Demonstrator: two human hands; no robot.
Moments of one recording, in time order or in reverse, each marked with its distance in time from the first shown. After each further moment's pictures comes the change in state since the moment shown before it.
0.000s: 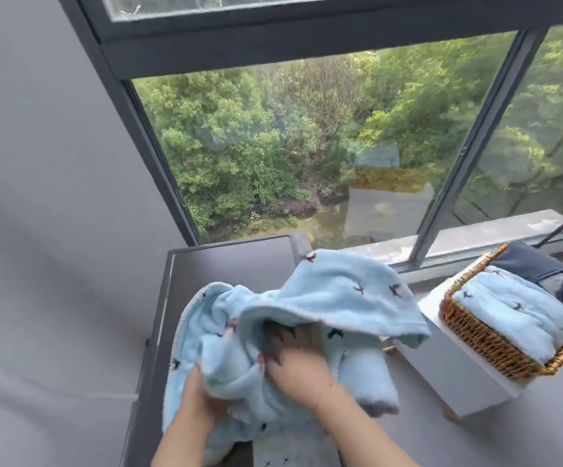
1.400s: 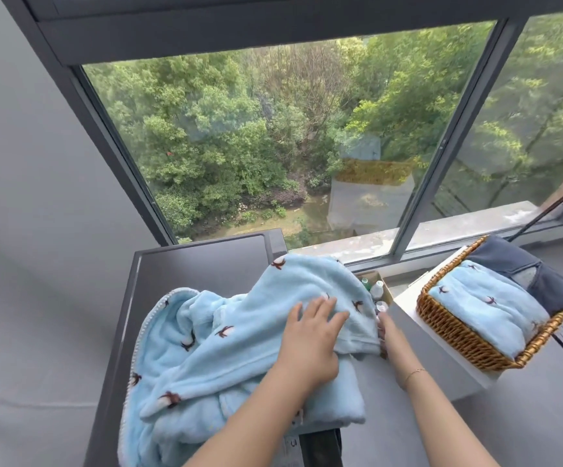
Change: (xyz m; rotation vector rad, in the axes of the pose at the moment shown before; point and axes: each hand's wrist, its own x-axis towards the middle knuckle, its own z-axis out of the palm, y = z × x) left_hand 0.009 -0.055 0.159 1.767 -0.454 1.273; right_hand 0.016 0.190 -0.057 1.225 0.354 0.602
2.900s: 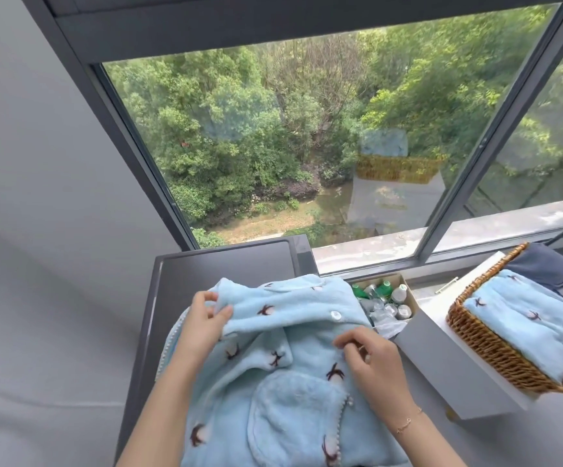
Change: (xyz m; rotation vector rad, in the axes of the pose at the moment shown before) left_hand -0.039 -0.175 -0.051 -1.070 0.272 -0.902; right_hand -0.058 -0.014 0.082 -0.519 -0.065 -0.877
